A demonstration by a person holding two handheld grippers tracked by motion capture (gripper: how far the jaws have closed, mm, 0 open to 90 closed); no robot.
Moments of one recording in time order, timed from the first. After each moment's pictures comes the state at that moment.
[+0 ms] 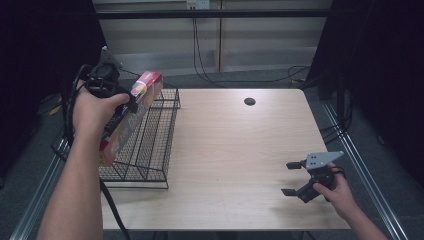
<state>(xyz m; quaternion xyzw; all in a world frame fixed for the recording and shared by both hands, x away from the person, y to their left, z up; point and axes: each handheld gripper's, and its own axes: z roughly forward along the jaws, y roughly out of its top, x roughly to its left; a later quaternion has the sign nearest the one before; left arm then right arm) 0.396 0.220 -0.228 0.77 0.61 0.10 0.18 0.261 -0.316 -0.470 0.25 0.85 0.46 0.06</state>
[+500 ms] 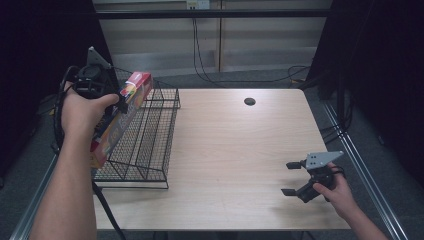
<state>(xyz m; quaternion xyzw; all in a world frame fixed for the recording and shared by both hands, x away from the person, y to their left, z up) 0.392 0.240 -0.227 0.75 0.63 0.11 0.18 0.261 -0.316 -0.470 0.25 0.85 0.45 0.06</state>
